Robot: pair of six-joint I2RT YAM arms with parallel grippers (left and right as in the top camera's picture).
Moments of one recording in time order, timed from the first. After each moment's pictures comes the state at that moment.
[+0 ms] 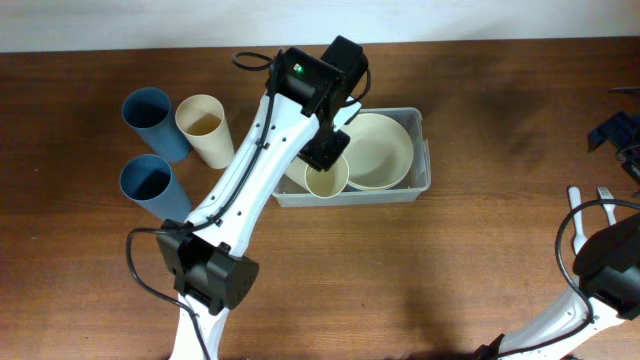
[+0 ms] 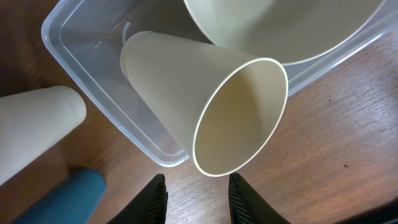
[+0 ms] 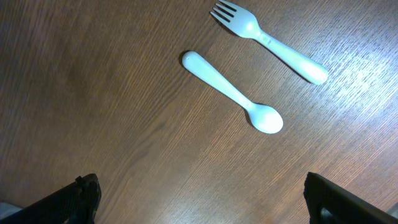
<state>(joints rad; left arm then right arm) -0.59 2.17 2.40 -1.69 -0.10 0.07 -0.61 2.07 2.11 -1.51 0.03 0.41</state>
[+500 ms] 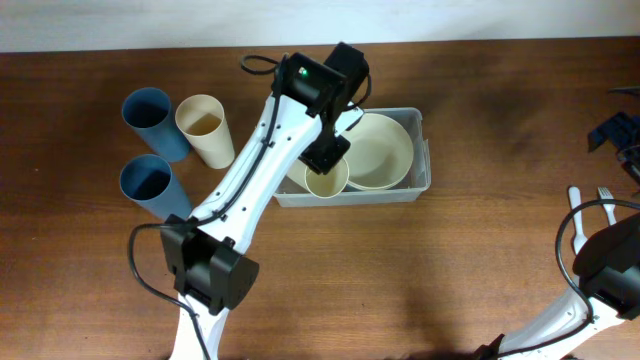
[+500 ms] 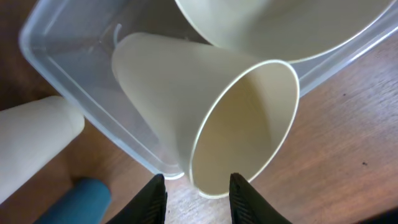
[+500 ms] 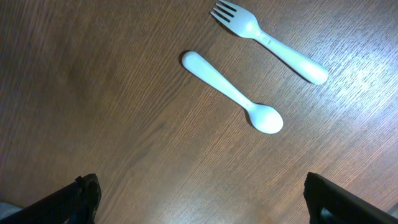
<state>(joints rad) -0.59 2.17 2.31 -1.62 -0.11 0.14 -0.61 2.07 2.11 -1.51 0.03 0.42</state>
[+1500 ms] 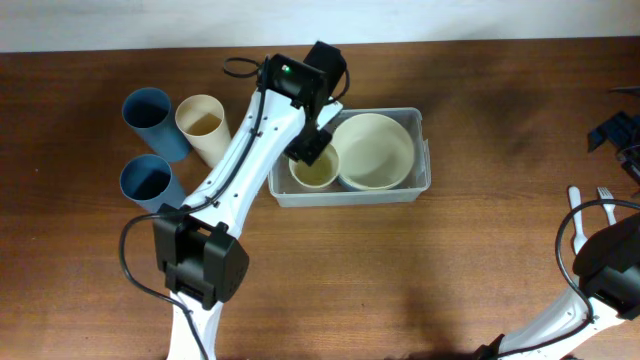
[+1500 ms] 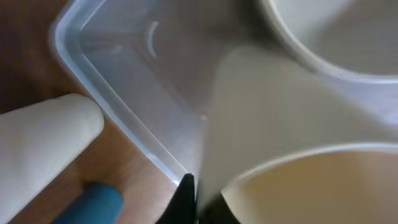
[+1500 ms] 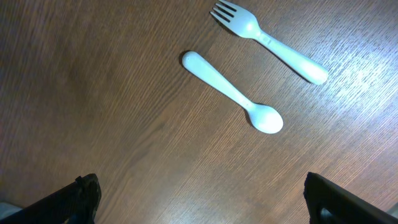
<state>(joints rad) -0.50 2.17 2.21 -1.51 -0.12 0.16 -0.61 2.07 2.11 -1.51 0.03 0.42</state>
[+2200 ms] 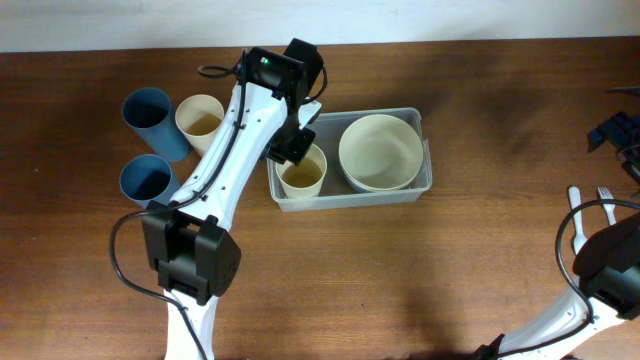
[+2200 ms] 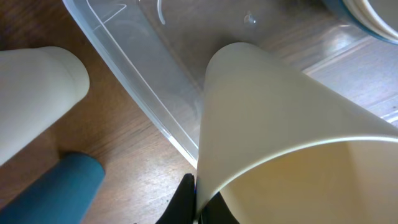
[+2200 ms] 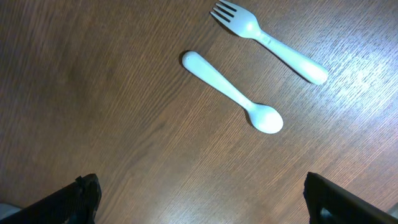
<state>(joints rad) -0.44 2.17 2.21 -1.59 -0.08 0.08 -0.61 2.07 2.11 -1.51 0.03 0.42</state>
